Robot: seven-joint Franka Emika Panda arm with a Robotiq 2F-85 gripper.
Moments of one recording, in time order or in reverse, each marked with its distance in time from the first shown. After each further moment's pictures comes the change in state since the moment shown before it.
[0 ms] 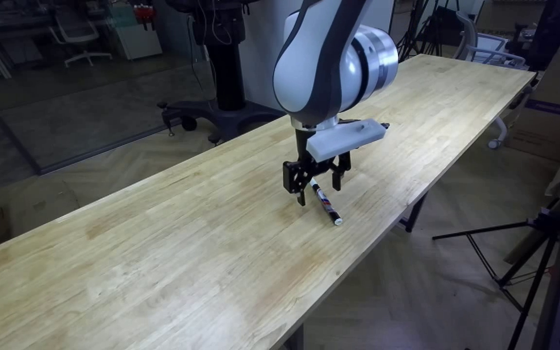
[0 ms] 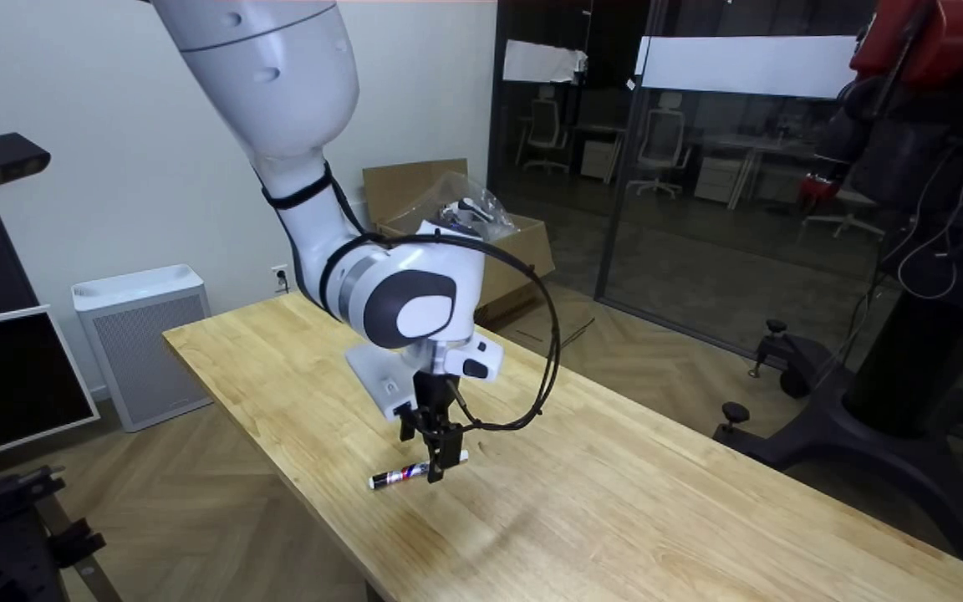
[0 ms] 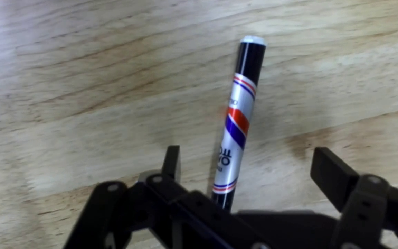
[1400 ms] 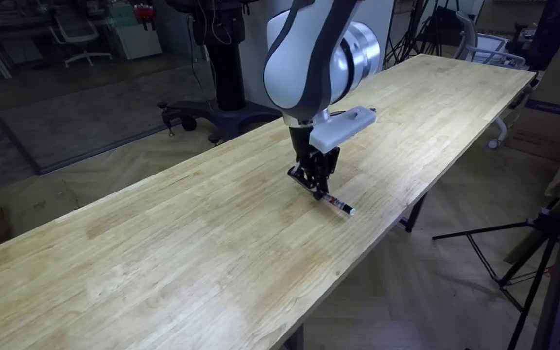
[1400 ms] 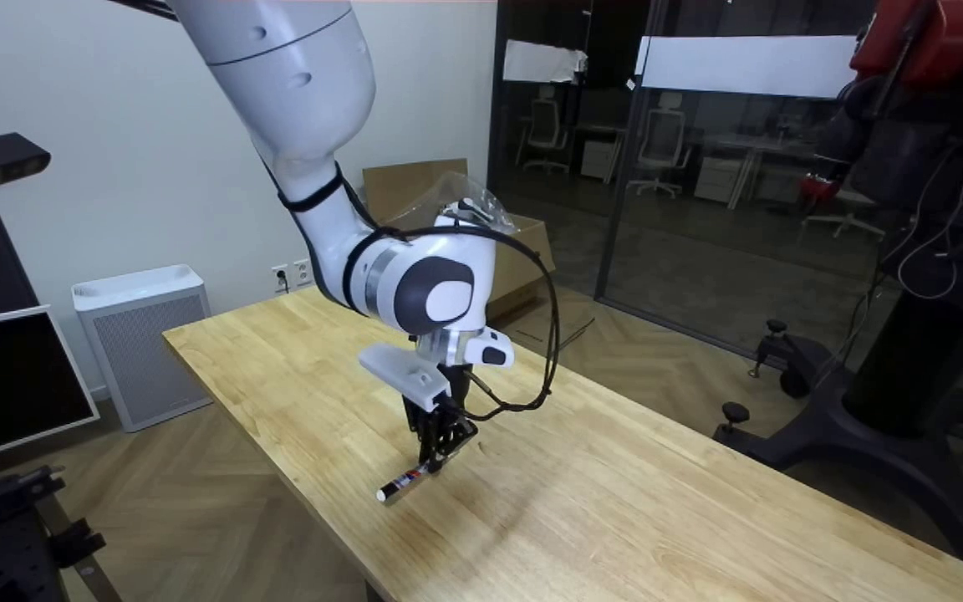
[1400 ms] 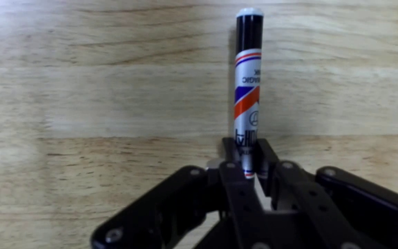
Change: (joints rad) arm 0.006 0.039 -0.016 0.109 -0.118 -0.144 -0.135
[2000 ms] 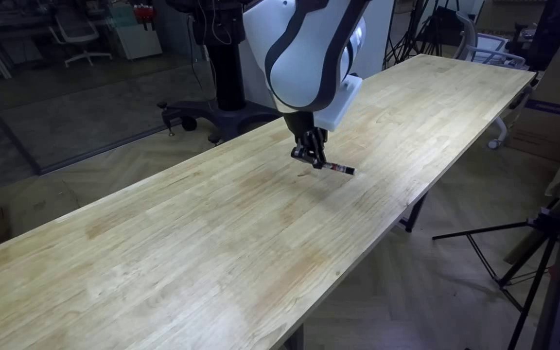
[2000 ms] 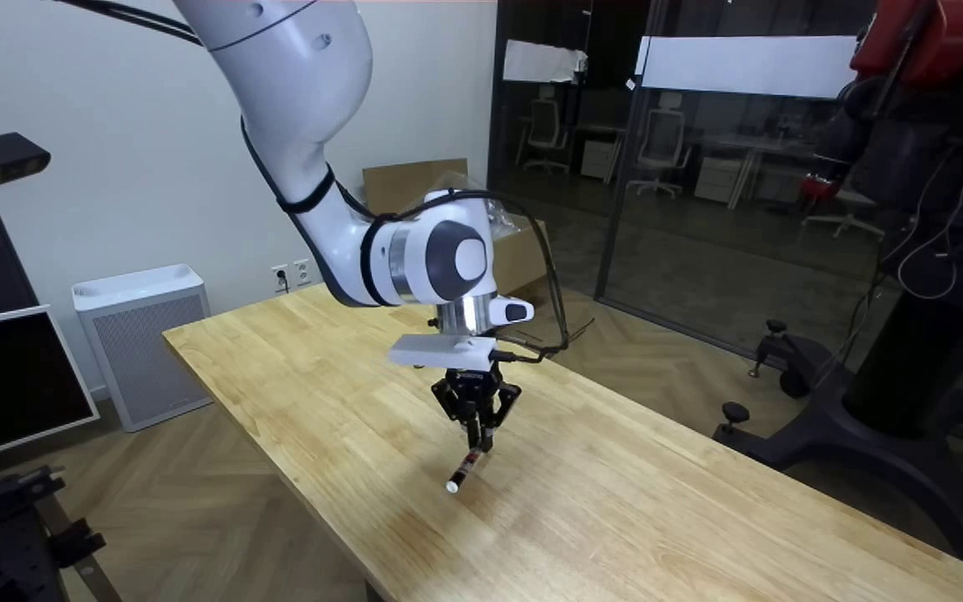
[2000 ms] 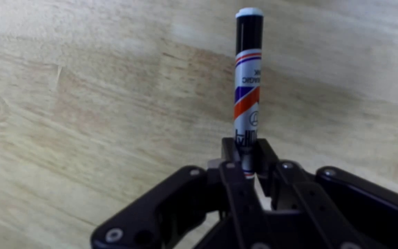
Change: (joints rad) arm 0.085 -0.003 -0.103 0.079 -0.298 -0.010 -0.031
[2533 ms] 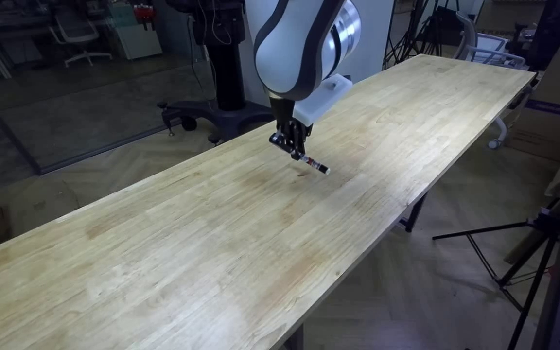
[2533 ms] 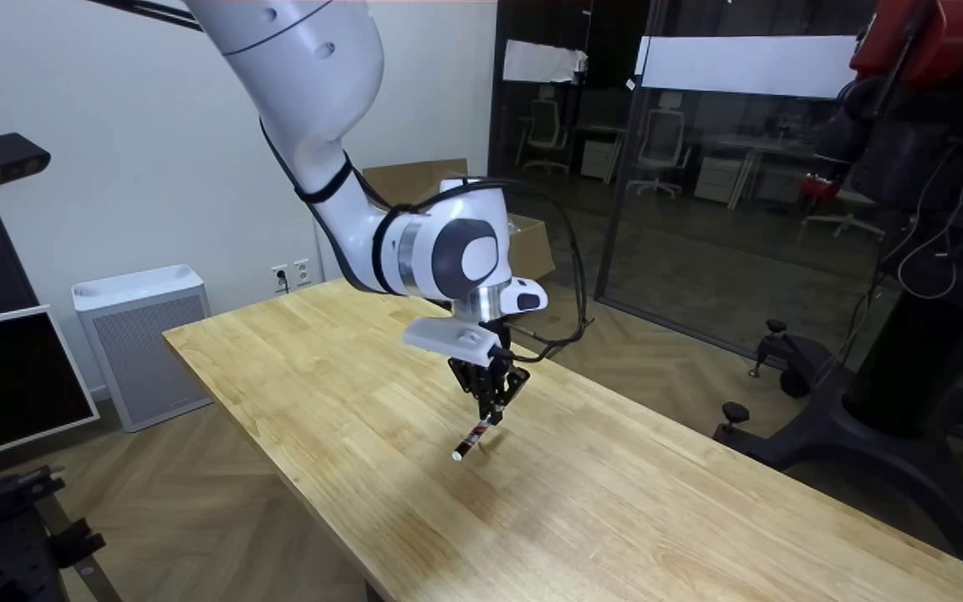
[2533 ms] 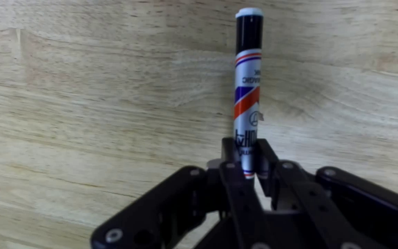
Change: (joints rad) arm -0.028 0.017 0.022 0.053 0.143 0.106 0.053
